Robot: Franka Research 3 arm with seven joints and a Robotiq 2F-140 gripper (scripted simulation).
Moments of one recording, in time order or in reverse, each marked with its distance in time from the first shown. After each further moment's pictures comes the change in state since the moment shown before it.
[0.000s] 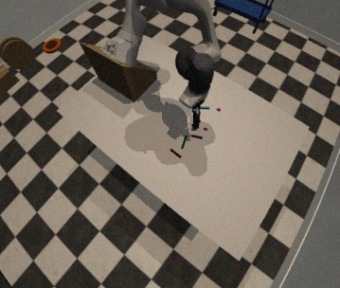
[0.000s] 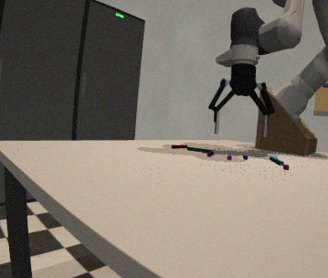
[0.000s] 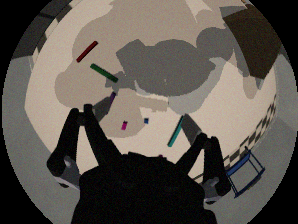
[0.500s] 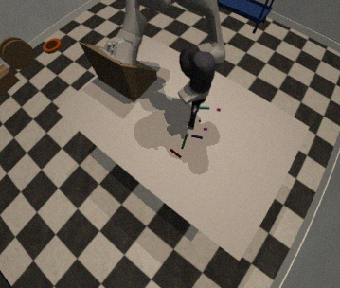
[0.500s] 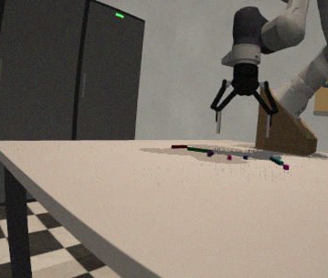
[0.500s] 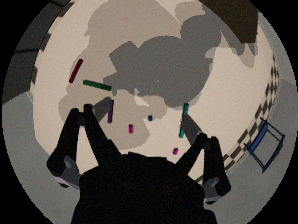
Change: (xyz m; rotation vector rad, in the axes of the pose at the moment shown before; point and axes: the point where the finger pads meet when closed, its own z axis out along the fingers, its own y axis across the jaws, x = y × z) arm -0.006 0.004 -0.001 0.006 -0.003 0.301
